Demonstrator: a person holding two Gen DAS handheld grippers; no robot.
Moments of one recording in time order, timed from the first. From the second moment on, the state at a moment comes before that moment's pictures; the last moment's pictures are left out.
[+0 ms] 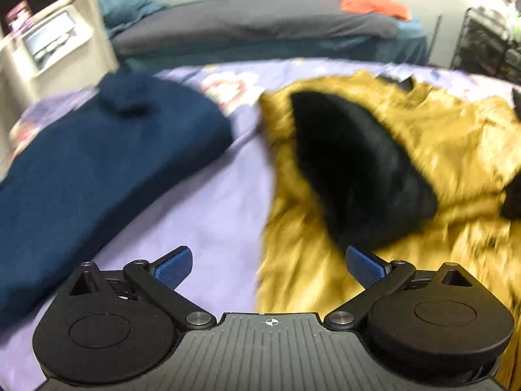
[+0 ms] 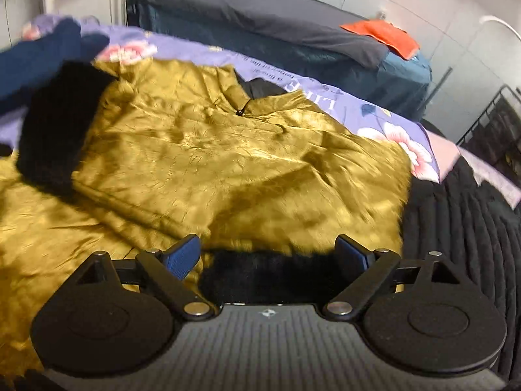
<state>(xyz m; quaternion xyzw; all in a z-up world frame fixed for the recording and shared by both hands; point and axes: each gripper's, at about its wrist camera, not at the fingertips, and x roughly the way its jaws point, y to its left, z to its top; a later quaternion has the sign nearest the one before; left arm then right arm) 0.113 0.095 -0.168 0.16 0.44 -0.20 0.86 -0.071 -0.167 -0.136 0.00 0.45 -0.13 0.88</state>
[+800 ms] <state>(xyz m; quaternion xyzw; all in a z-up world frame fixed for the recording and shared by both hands) 0.029 0.162 -0.219 0.03 0.58 -0.25 0.78 -0.270 -0.235 -0.204 0.32 0.54 -0.13 0.77</state>
